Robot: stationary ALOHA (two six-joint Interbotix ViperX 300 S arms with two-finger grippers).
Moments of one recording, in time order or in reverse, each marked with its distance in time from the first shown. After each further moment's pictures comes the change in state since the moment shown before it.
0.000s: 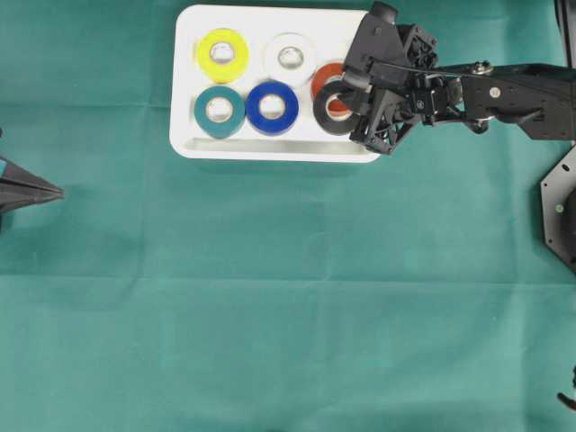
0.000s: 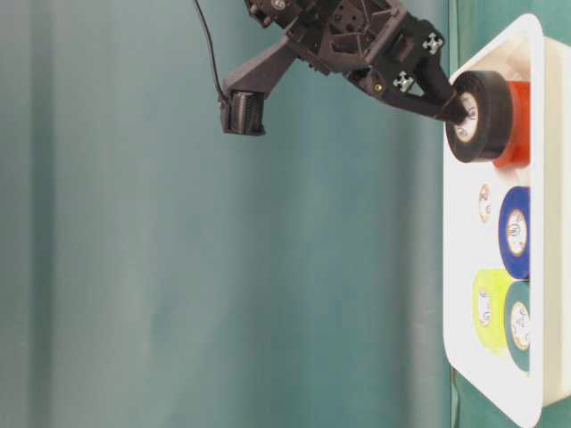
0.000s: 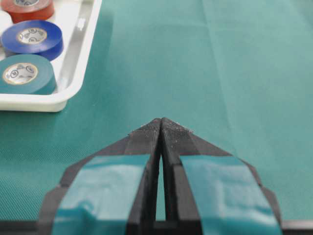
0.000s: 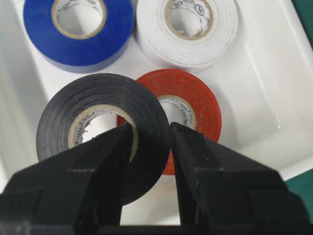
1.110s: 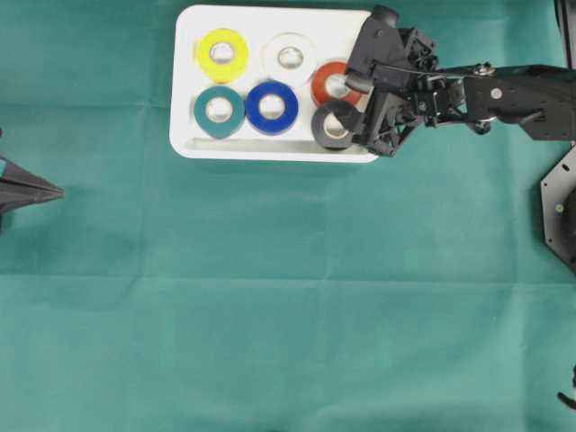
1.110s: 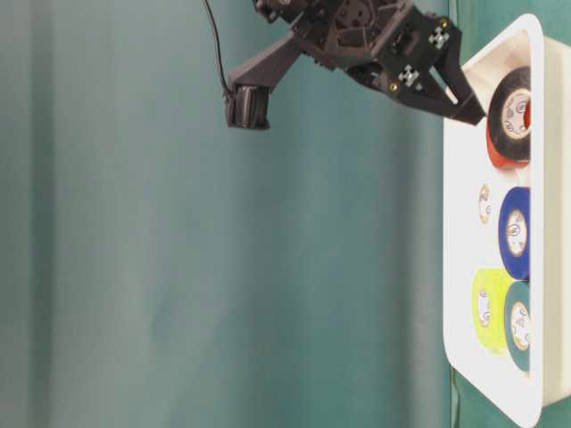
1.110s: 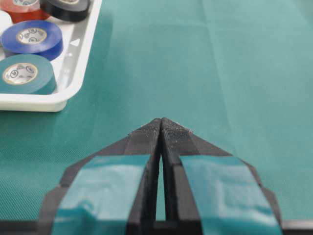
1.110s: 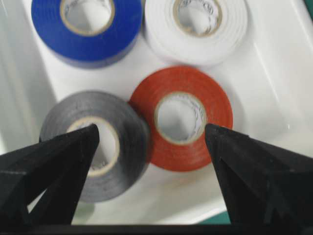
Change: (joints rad) left arm 0.000 0.002 0.000 0.000 0.000 0.000; right arm -0.003 -0.012 0.031 0.000 -0.037 -0.005
